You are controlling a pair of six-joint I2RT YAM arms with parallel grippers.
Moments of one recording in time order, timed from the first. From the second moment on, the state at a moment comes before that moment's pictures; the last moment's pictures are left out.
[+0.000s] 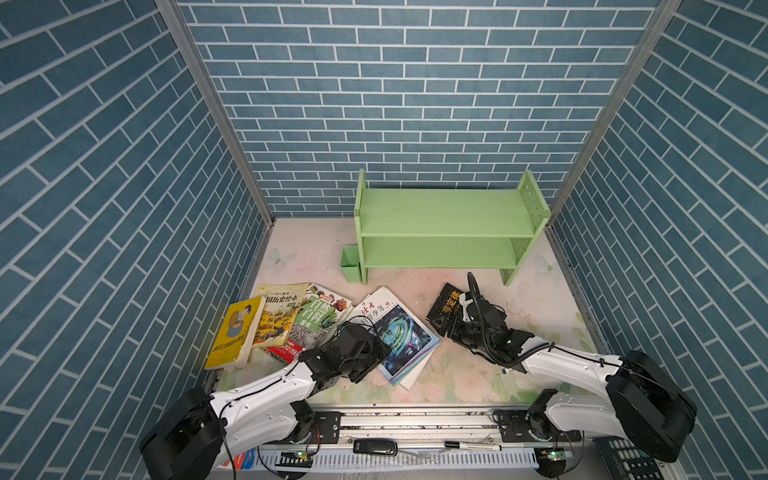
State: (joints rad) left arm -0.81 1.01 0.32 -0.18 0.13 -1.36; right arm 0.78 1.26 0.50 0.12 -0.14 0.98
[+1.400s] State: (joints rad) left arm -0.83 1.02 0.25 0.12 0.24 -1.59; right arm 0.80 1.59 0.66 0.23 -0.28 0.78
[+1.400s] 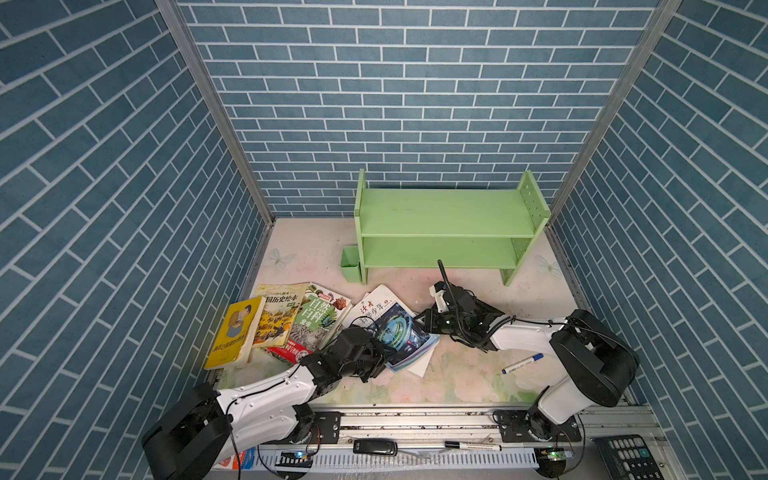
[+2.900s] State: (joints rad) left arm -0.83 1.32 1.61 -0.33 0.22 -0.64; right arm 0.65 0.75 0.77 0.12 -0.09 0.79
